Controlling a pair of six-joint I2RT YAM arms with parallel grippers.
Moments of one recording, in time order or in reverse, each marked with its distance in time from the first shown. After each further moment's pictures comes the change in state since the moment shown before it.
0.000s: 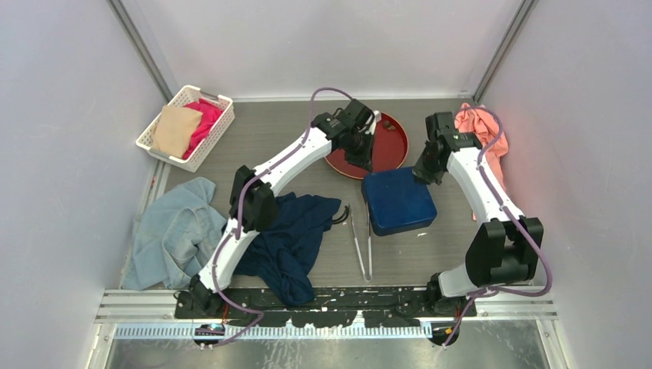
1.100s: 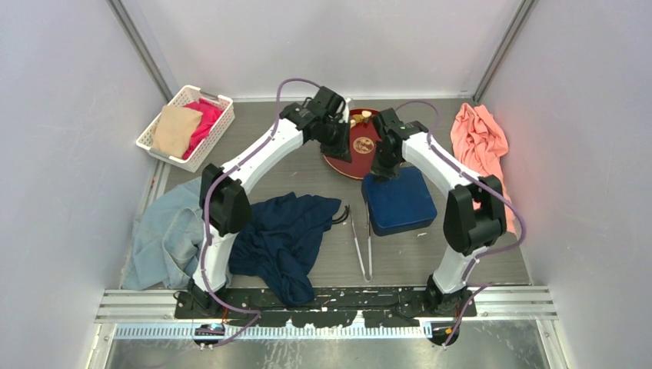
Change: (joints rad) left arm 0.126 -0.236 -0.261 0.032 0.012 -0.011; right arm 0.264 0.295 0.116 0.070 -0.051 0.013
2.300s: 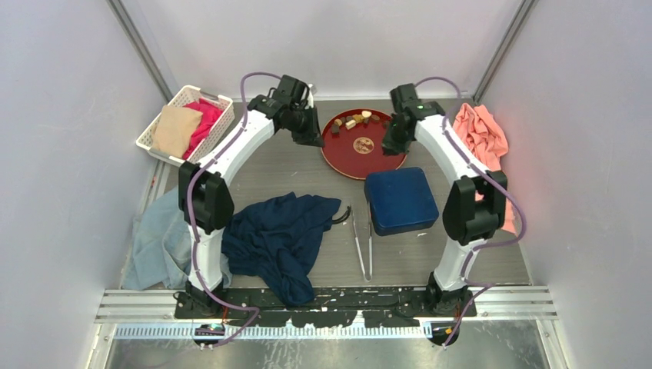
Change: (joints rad) left arm 0.168 -0.090 -0.128 0.059 0.024 -0.042; right arm -0.093 0.074 0.224 -0.016 0.009 0.010
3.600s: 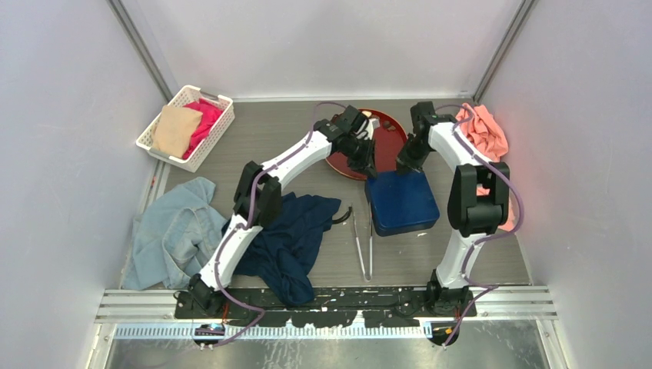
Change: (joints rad) left arm -0.235 0.424 0.314 0.068 0.195 -0.020; right arm -0.194 0.004 -0.177 0.034 -0.096 0.001
